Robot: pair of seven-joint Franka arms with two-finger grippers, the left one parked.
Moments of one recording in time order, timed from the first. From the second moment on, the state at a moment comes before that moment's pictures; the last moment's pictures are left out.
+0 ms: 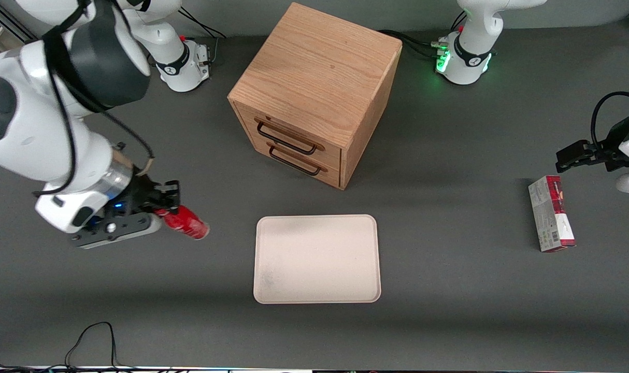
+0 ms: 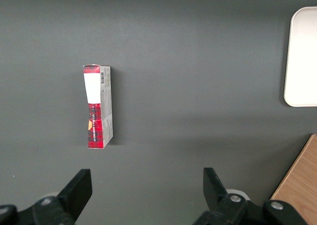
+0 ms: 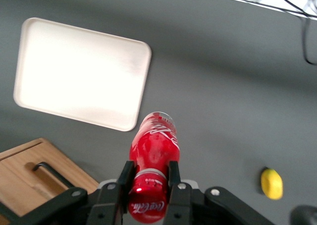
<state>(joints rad) 0.33 0.56 0.03 -0.88 0.01 1.48 0.11</state>
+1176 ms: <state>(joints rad) 0.46 0.82 0.03 -0.88 -0.07 1.81 0.12</state>
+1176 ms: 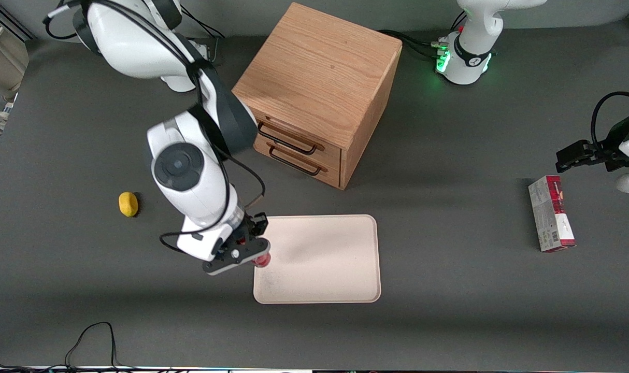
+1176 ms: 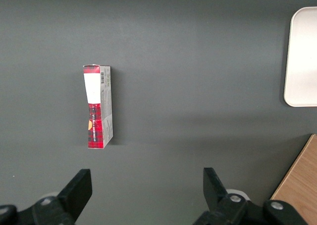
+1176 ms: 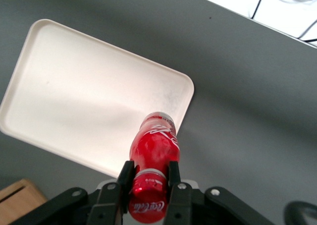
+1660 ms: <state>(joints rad) 0.44 0.95 0.03 -0.88 -0.07 1.94 0.12</state>
